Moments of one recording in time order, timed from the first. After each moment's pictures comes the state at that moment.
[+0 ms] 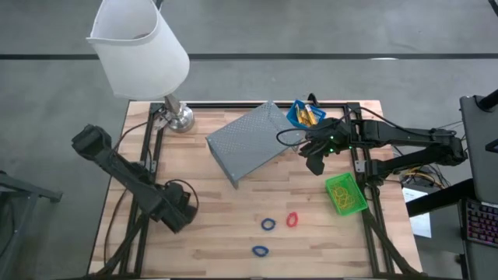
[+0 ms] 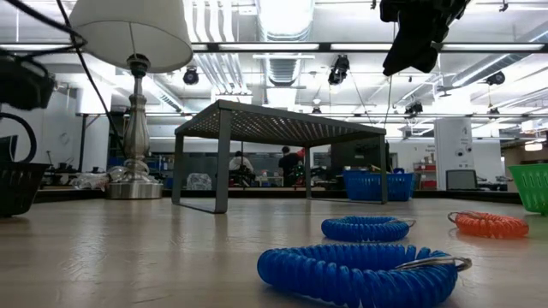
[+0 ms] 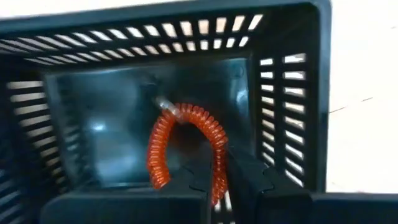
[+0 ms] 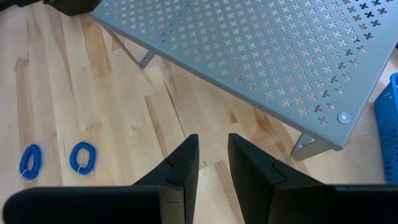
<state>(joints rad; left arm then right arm) -0.73 1.41 0.72 -0.92 -0.09 -1.94 -0.13 1.07 1.00 -0.77 0.00 0.34</state>
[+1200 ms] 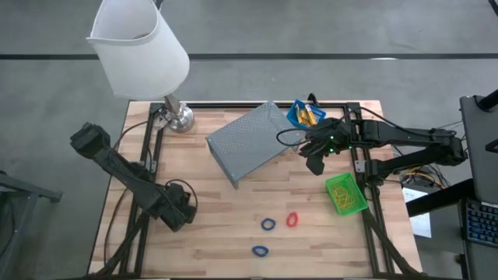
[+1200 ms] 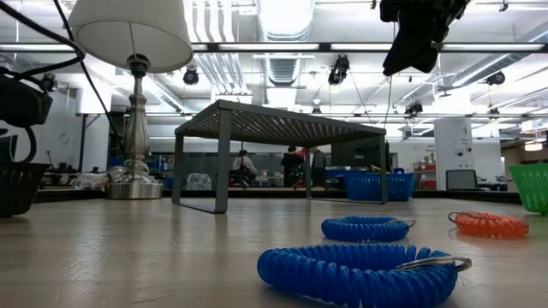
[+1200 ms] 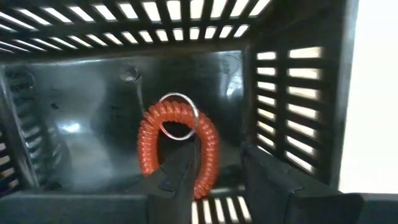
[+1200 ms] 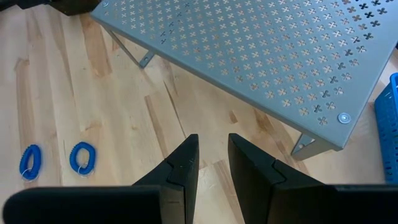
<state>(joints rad) -0.73 1.38 0.63 -0.78 -0.09 -1.96 -0.13 1.07 1.00 -0.77 0.00 0.34</state>
